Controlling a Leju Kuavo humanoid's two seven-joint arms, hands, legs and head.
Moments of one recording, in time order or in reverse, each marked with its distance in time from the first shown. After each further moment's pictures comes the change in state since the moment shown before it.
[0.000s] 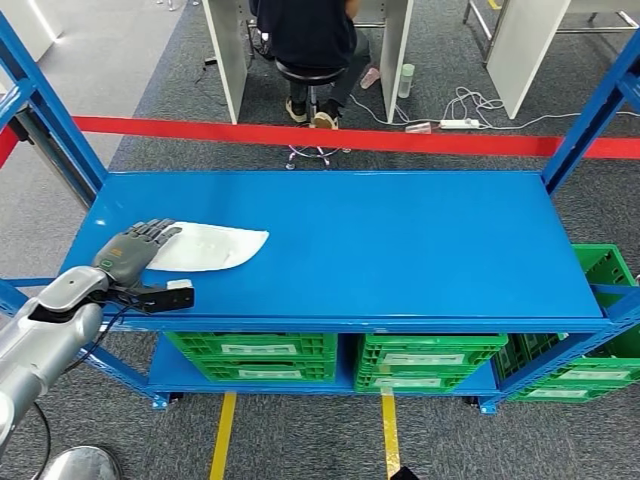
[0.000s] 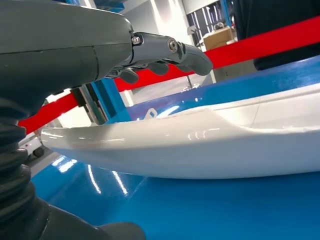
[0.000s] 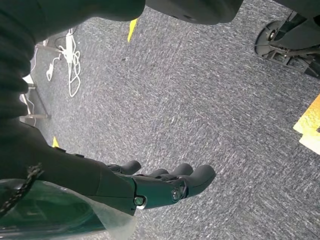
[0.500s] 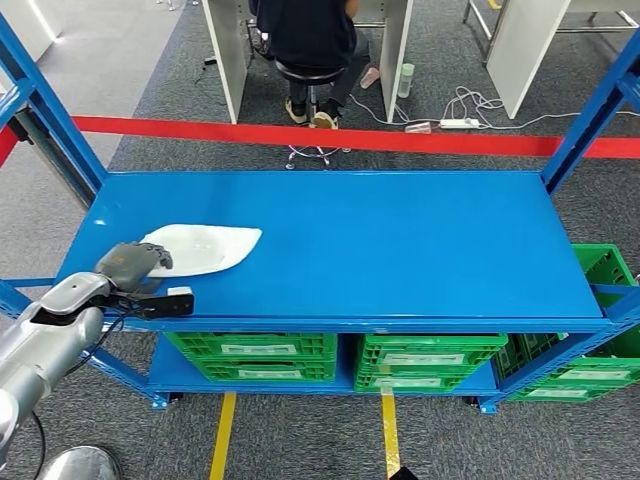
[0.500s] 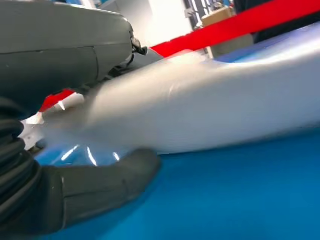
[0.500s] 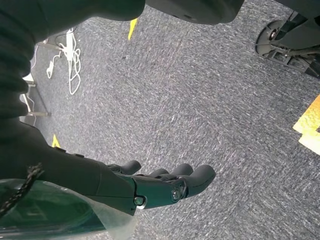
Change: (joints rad) left arm -0.005 -0.012 0.009 0.060 0.000 -0.016 -0.019; right arm 0.001 -0.002 0.015 0.000 -0.003 0.000 0.000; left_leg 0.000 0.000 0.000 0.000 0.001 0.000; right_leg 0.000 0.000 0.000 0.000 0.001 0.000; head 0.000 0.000
